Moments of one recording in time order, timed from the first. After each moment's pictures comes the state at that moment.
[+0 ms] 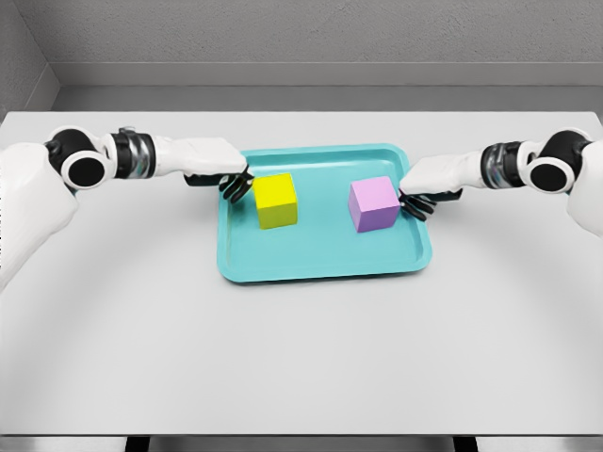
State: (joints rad) left arm -0.92 0.46 -0.83 -1.00 -0.42 -0.61 -0.61; right arm -1.02 -0.60 1.09 -0.99 0.40 -0.59 0.59
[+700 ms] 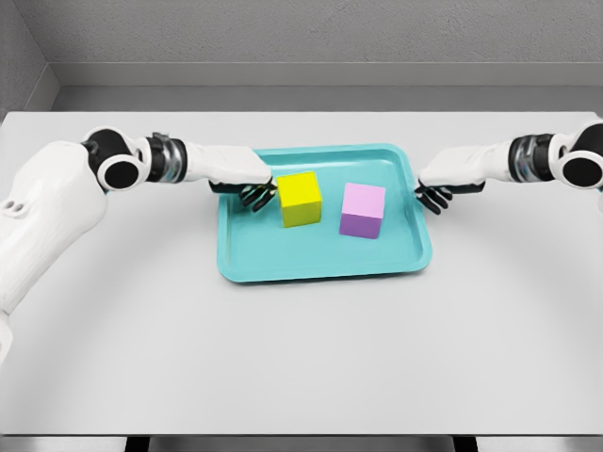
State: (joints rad) left arm -0.94 0.38 -0.87 -0.98 -0.49 -0.61 -0.61; right arm -1.01 -0.68 1.05 -1.05 0.37 -0.61 0.61
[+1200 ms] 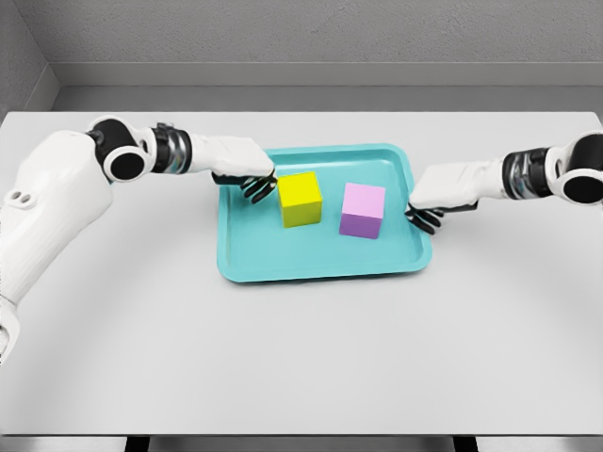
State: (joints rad) left arm -0.98 0.35 -0.87 -0.94 -0.55 -0.61 -0.61; right arm -0.99 -0.76 1.10 -1.27 0.37 -0.61 0.61
